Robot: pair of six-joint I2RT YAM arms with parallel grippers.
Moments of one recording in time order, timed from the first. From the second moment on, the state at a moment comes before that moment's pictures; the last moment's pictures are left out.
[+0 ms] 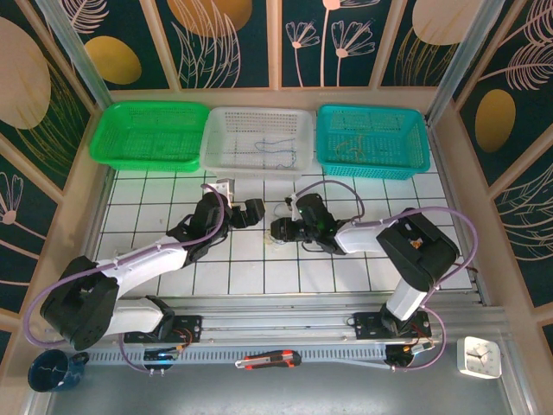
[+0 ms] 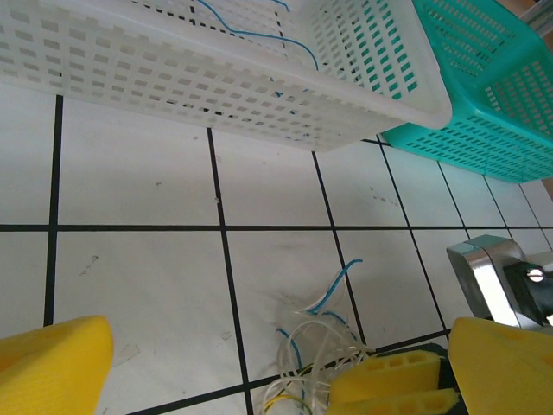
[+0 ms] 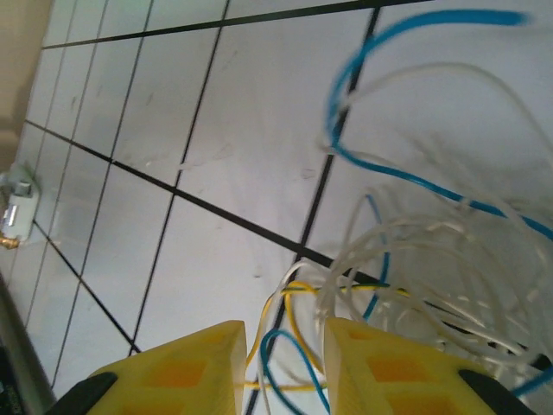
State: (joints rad) left arm -0.65 1.28 0.57 0.19 -0.06 -0.68; right arm 0.76 1.68 0.68 0.32 -0.31 0.68
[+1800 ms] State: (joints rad) left arm -0.65 1.19 0.44 0.26 -0.09 -0.74; right arm 0.64 1.79 0.92 0.20 -0.24 0.72
